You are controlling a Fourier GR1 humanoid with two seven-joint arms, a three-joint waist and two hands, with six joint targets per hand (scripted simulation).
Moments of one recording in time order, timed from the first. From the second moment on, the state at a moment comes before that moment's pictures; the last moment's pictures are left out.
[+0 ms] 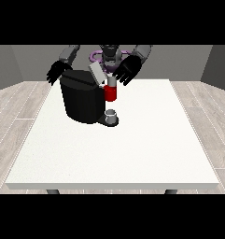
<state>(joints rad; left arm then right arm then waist) -1.16 0.43 0.10 -0.64 -0.62 -0.13 -0.10 -0.34 -0.05 -0.05 -1.36 -0.02 -0.15 -0.05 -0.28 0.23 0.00</state>
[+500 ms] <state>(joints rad) -1.15 0.42 0.10 -0.63 -0.63 -0.13 -0.13 -0.32 -0.04 -0.05 -1.36 -0.03 -0.16 -0.05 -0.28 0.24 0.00</state>
